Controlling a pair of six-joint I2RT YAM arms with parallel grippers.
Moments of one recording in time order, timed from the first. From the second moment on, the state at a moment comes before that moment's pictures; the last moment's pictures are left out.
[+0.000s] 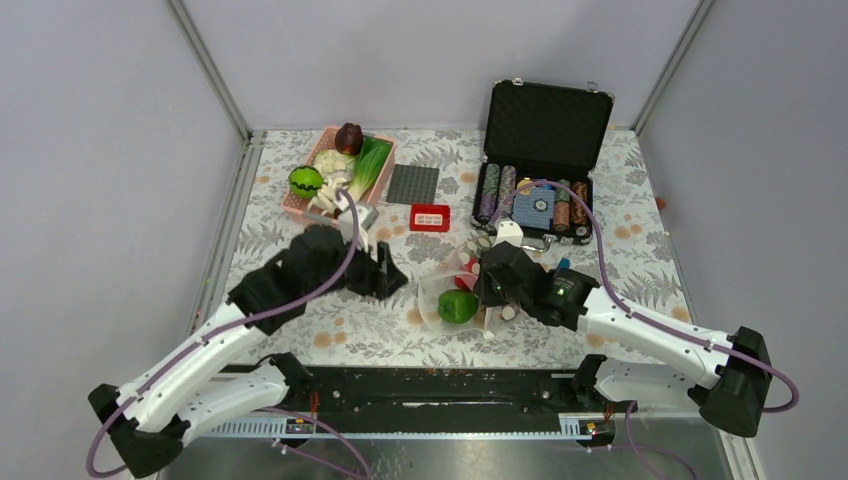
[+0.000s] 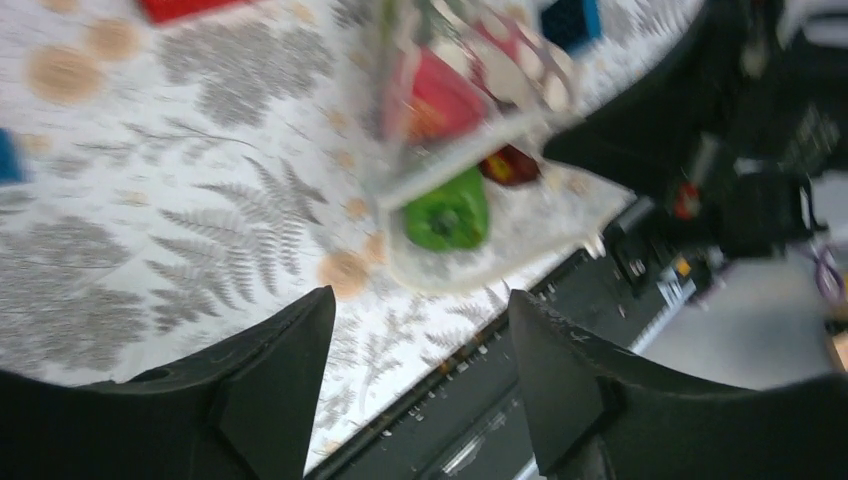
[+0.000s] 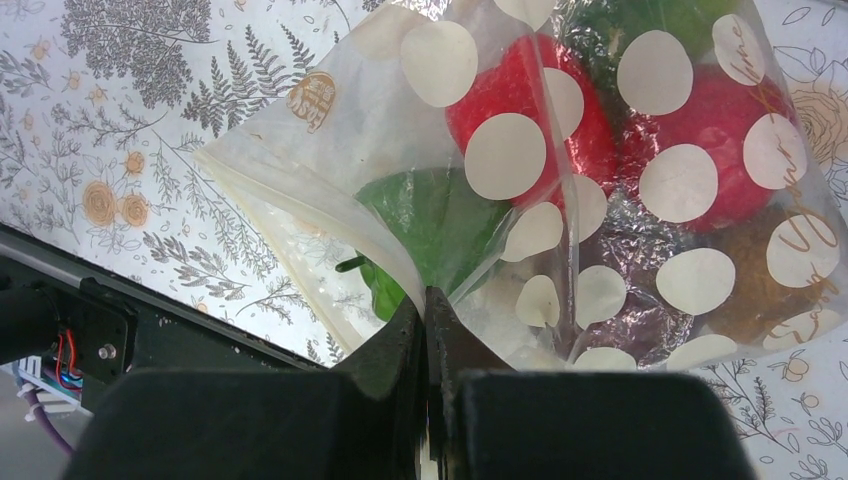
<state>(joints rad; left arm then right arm) -0.73 0.86 0.96 -0.63 0.10 -0.44 0.97 1.08 0.83 -0.56 0.29 0.71</state>
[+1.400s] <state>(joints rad) -1.14 1.32 0.58 0.31 -0.21 -0.50 0.96 1.03 0.83 -0.56 0.24 0.72</state>
